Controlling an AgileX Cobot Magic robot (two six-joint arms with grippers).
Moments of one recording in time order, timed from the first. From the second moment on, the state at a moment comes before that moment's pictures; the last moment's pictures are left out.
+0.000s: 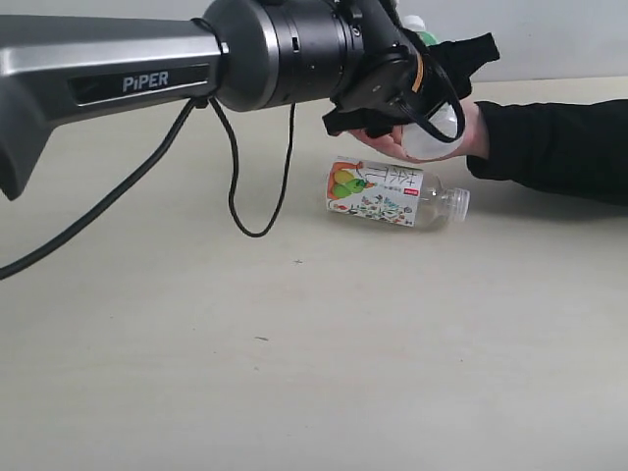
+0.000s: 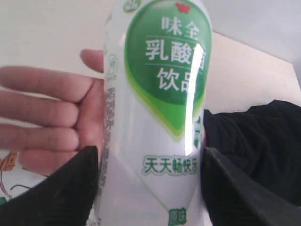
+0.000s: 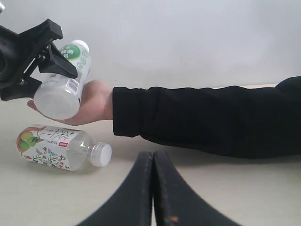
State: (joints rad) left arm -0.88 2.25 -1.88 0.52 0.47 -1.41; right arm -0.01 0.01 0.00 0.26 0.25 -0.21
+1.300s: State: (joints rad) left arm -0.88 2.29 -1.88 0.48 0.48 -1.29; right arm -0.01 0.01 0.00 0.26 0.25 -0.21
